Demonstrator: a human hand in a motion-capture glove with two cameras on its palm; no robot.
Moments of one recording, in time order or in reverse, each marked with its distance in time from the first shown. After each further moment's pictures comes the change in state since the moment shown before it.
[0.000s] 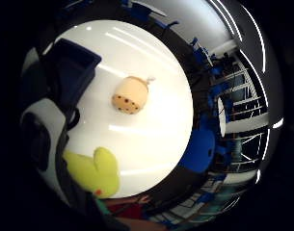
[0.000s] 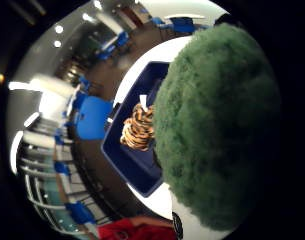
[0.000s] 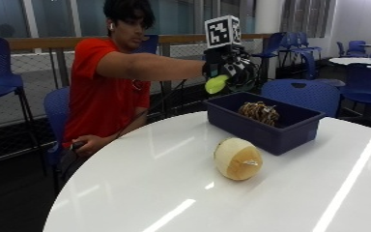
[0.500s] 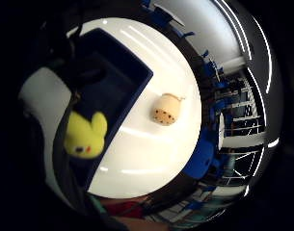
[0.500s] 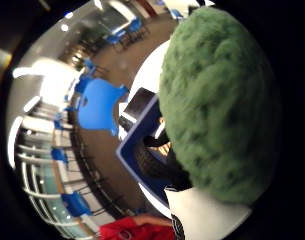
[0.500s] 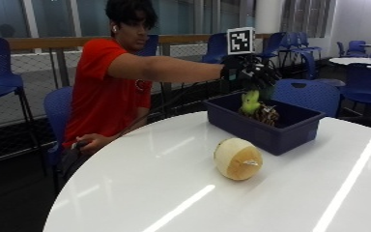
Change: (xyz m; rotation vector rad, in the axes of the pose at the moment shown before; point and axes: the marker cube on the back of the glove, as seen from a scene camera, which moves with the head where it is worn) arm -0.109 -0.017 0.021 -0.081 -0.045 -0.137
